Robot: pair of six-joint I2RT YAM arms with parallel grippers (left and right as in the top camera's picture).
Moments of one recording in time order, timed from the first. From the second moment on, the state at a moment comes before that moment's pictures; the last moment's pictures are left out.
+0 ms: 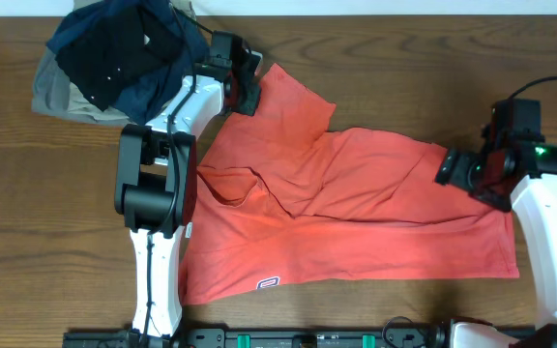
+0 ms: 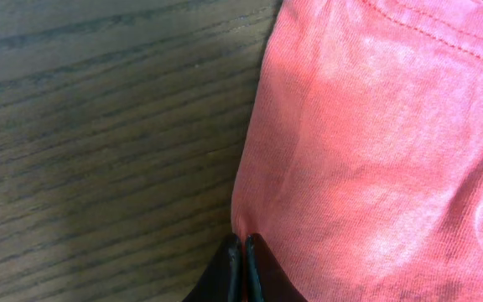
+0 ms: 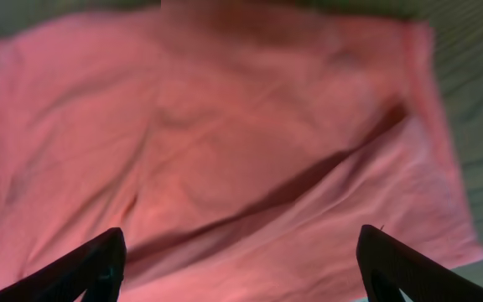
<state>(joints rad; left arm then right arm) -0.21 2.33 1.76 -0.55 0.15 0.11 -0.13 1.40 1.15 -1.04 0.02 0.35</state>
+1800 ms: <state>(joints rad) -0.21 2.33 1.76 -0.59 0.15 0.09 -0.34 2.10 1.46 -0.96 -0.01 0.20</state>
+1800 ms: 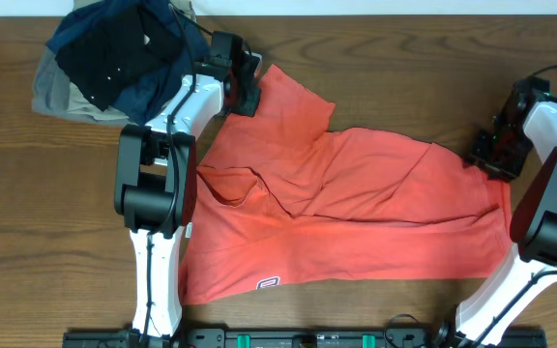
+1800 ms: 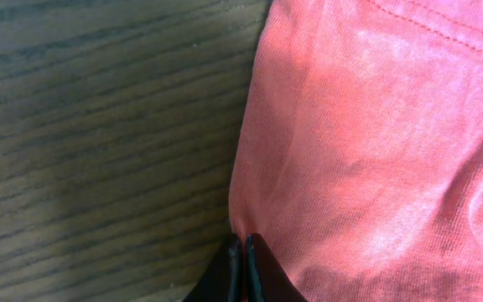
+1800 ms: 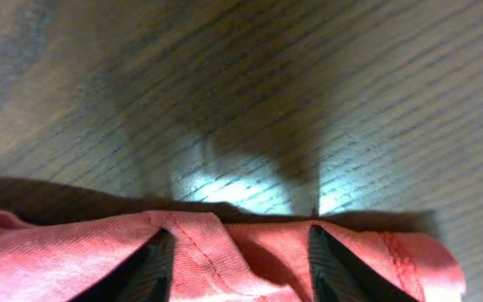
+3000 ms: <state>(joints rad) -0.21 1.91 1.74 -1.09 0.15 0.03 -0.34 2.10 1.58 -1.20 -0.01 0.26</state>
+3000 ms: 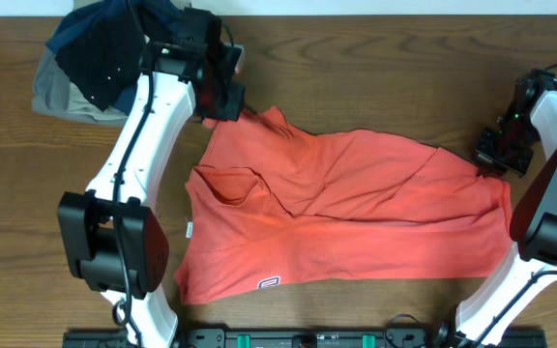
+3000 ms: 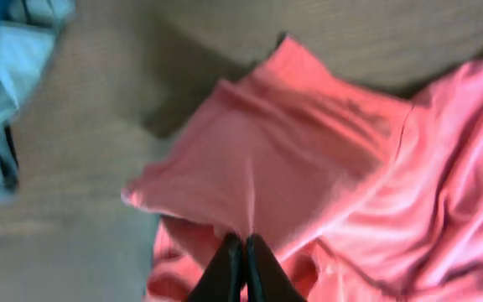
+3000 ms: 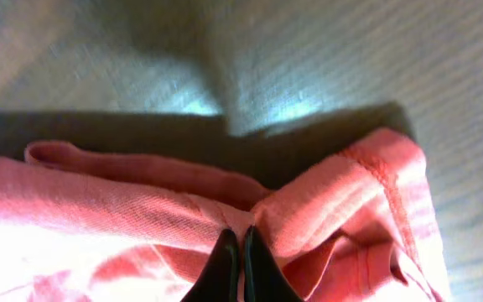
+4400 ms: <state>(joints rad) -0.15 1.82 1.48 -1.51 0.18 0.01 -0.35 1.87 1.34 -1.26 0.13 0.41</state>
